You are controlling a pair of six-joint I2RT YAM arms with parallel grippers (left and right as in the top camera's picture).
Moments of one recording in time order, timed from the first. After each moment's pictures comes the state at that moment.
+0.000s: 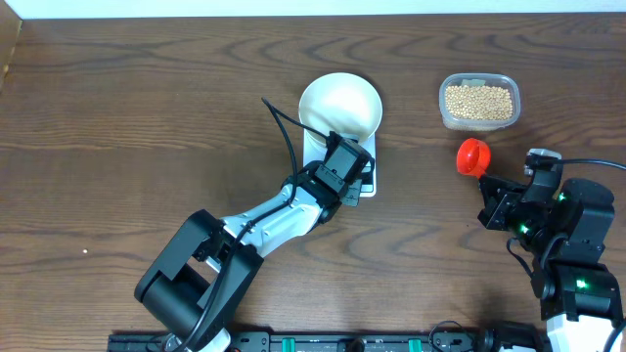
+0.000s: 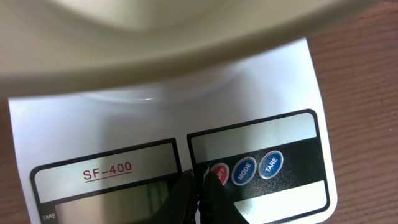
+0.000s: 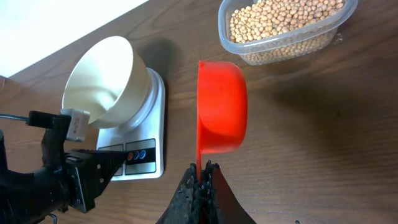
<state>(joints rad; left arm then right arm) -0.70 1.80 0.96 -0.18 -0.16 -0.43 -0.14 0.76 0.63 -0.51 -0.41 0.28</state>
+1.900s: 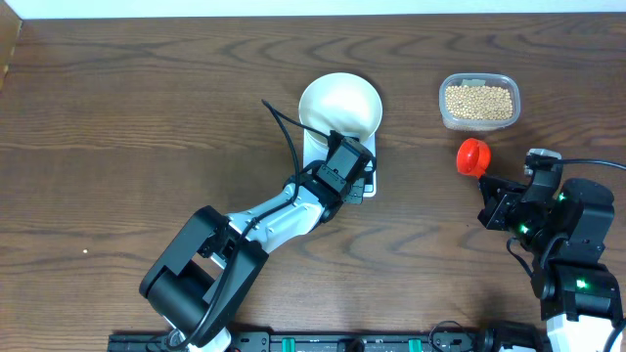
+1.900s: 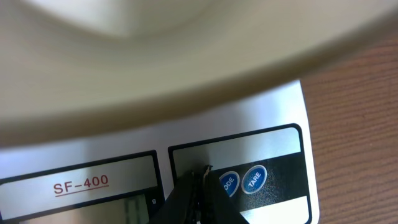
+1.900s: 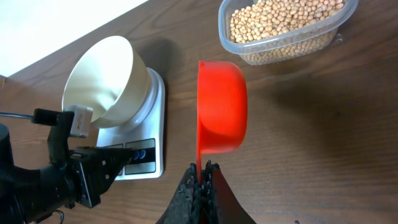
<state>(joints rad) -0.70 1.83 0.96 -0.14 -0.13 -0.49 -0.14 0.76 0.63 -0.51 -0.41 0.27</state>
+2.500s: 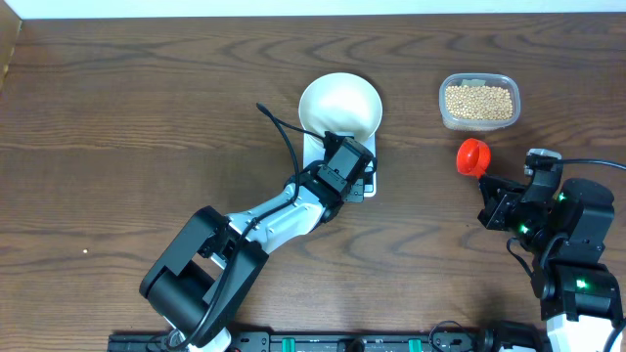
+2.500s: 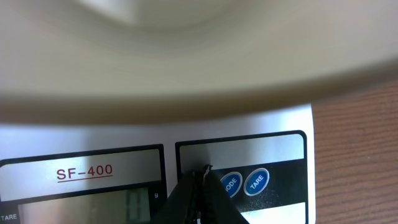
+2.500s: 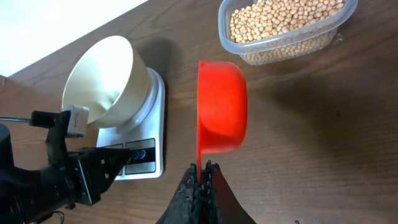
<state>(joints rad) -0.70 1.83 0.96 -0.15 -0.15 -0.59 -0.14 0.76 0.63 -0.51 -0.41 0.27</state>
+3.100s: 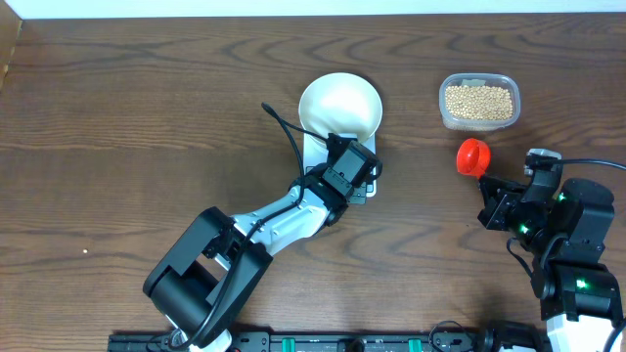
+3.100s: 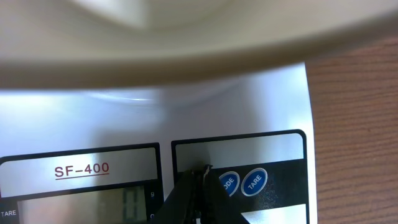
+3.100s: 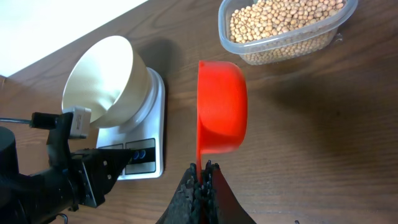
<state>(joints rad) -0.73 1.83 0.97 -0.15 -0.19 -0.59 -0.14 0.76 0.63 -0.51 -0.41 0.27</state>
